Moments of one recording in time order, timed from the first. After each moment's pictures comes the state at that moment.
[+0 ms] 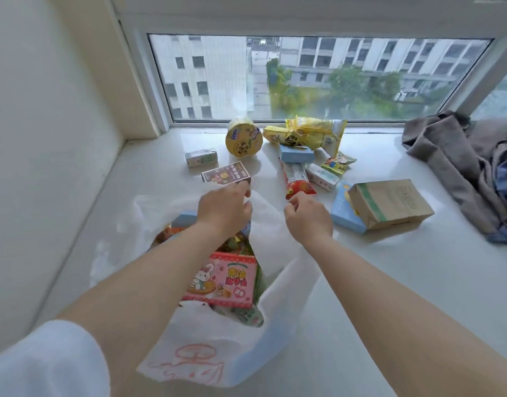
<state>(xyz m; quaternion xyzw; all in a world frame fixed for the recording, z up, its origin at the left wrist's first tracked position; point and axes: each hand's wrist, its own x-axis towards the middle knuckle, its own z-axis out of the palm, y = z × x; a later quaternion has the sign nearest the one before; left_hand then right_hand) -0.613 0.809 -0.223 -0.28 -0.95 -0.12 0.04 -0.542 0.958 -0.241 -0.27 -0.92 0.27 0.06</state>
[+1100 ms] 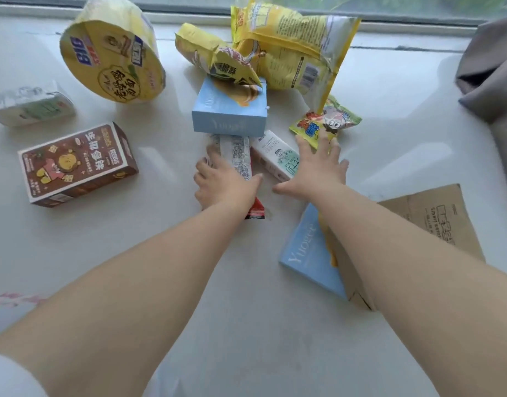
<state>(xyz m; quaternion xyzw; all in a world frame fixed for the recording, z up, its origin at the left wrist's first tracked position) -0.793 1.144 -0.450 0.08 -0.95 -0.22 -0.19 -0.758 1.276 -0.430 -0.27 -0.94 0.09 -0.21</state>
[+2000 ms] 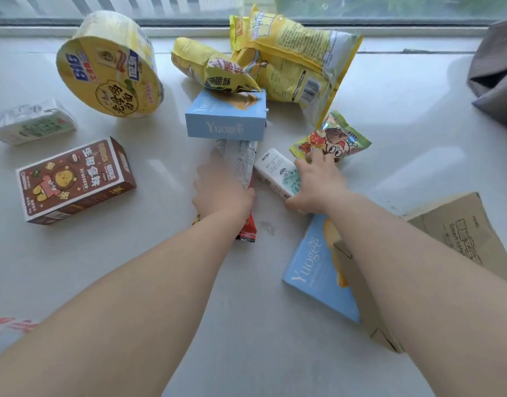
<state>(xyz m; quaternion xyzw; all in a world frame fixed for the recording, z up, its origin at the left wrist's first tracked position) -0.807 1.149 -0.462 0.05 -0.96 -0.18 -0.19 -0.765 1.299 -0.460 -0.15 -0.96 0.09 -0.20</state>
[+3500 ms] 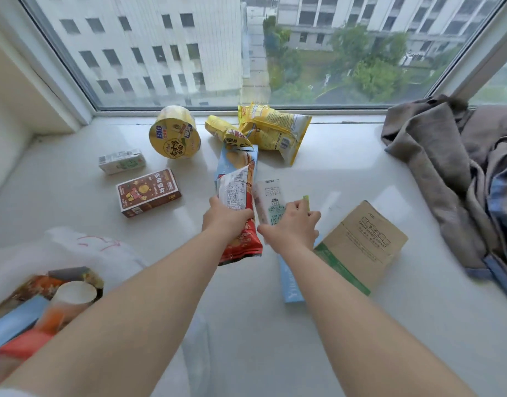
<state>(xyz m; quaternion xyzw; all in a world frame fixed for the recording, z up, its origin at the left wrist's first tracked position) -0.683 1.072 -0.308 0.10 -0.88 -0.38 -0.26 -0.618 1.177 -0.322 -0.36 -0.90 0.25 -0.06</state>
